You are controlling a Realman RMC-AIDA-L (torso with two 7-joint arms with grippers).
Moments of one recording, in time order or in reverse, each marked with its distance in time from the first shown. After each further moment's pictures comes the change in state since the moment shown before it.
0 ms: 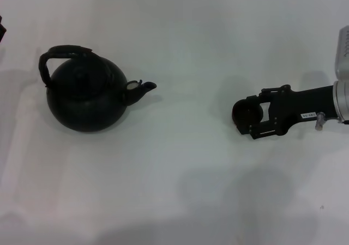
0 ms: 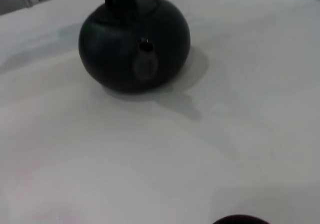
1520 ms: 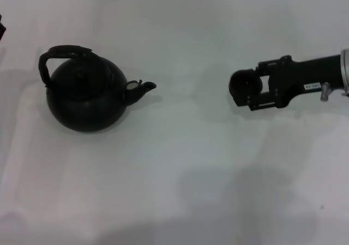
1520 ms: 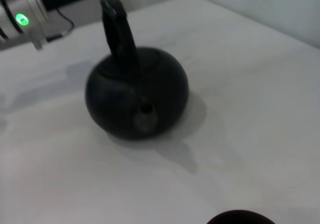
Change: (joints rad) left arm -0.001 0.000 0.000 0.000 0.000 0.008 -0.001; right arm 0.007 -0.005 -0.008 -0.167 0.047 0.118 0.114
